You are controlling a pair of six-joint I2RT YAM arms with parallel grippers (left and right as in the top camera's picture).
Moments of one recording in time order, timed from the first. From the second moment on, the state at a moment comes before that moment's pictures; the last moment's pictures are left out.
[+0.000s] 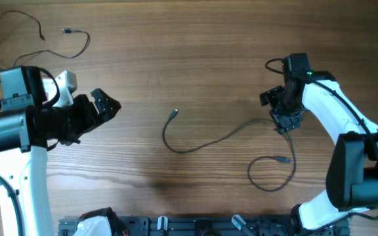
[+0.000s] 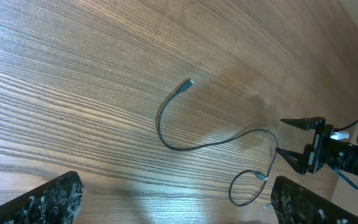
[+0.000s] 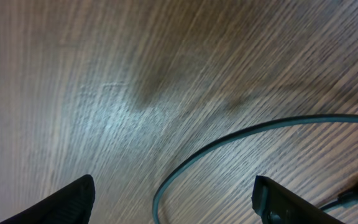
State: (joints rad) left arm 0.22 1.21 1.35 -1.34 0.46 -0.28; right arm 0.06 1.77 1.12 -0.86 -0.12 1.20
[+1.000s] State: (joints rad) left arm 0.22 1.21 1.35 -1.34 0.46 -0.28; right arm 0.22 1.68 1.37 -0.88 -0.09 0.92
